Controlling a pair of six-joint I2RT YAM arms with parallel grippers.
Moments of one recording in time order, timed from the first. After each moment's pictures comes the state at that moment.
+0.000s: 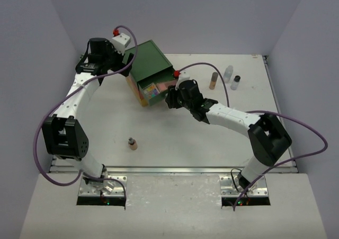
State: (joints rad) left arm -0.05 1.60 1.49 -0.40 0.23 0.37; right arm 0.71 1.65 1.03 0.13 0.12 0.32
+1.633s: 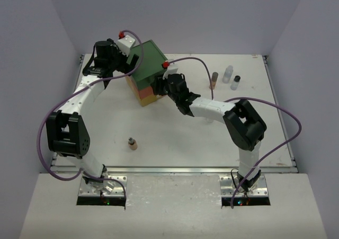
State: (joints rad) left arm -0.09 1.64 1.41 -0.18 0.15 0.43; right arm 0.72 1.95 1.27 0.45 0.17 0.30
